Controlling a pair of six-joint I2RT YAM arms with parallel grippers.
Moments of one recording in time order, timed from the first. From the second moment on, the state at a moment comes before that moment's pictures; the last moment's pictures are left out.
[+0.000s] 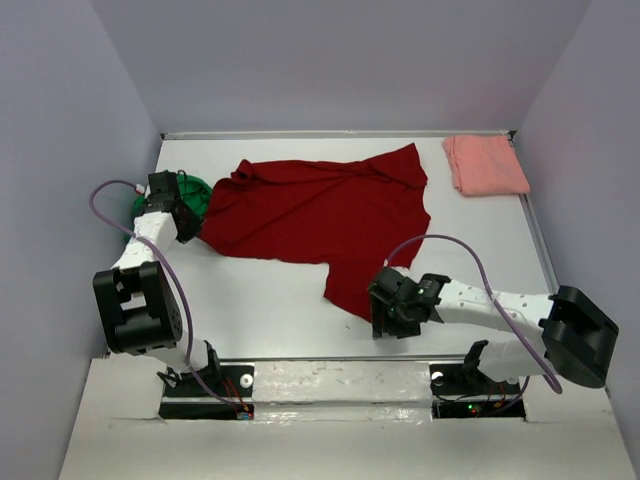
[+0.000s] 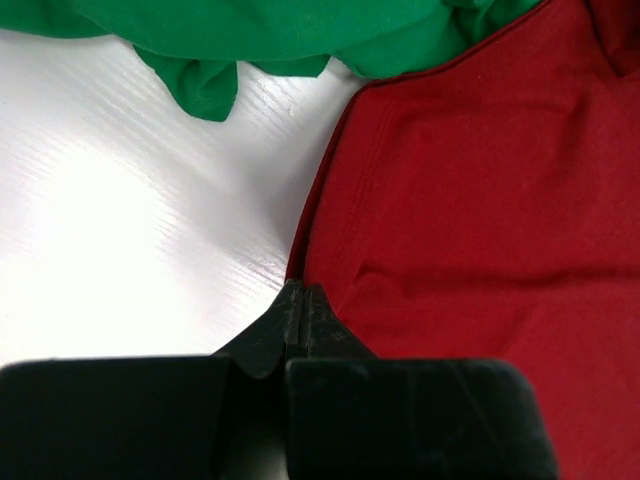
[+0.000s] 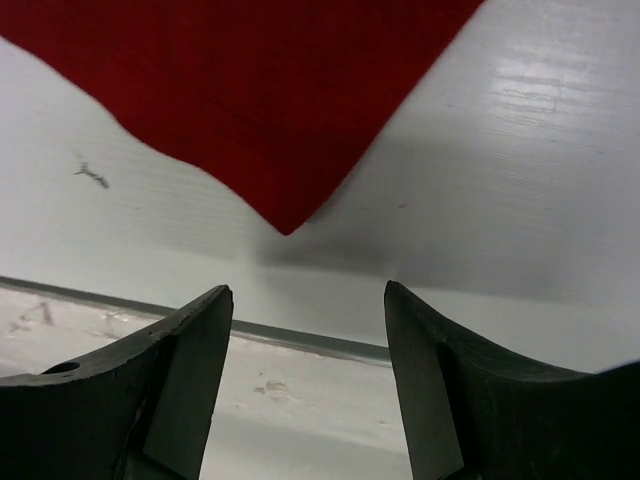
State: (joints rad) left arm 0.19 1.51 1.04 -0.49 -0.05 -0.56; right arm 0.98 1.26 0.68 -0.67 0.07 0.92
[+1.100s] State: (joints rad) left arm 0.16 1.49 1.01 -0.49 -0.04 -0.56; right arm 0.99 1.43 0.76 -0.62 0.28 1.10
